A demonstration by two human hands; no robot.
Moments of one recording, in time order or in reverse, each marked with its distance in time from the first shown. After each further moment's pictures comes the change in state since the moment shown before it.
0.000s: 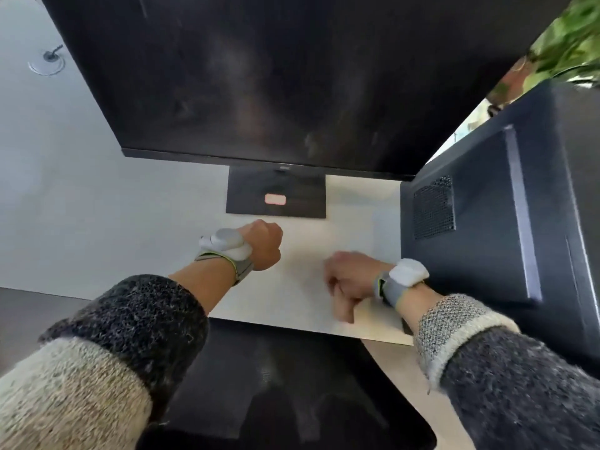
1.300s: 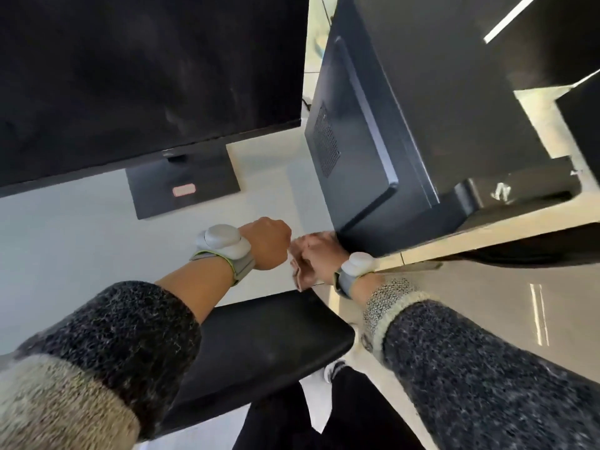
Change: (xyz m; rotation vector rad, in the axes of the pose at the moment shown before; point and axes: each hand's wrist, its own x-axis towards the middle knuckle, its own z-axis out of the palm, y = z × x) left_hand -0.037 0.164 0.036 0.267 -0.102 0.303; right_hand -0.057 0.027 0.132 0.144 0.443 0.318
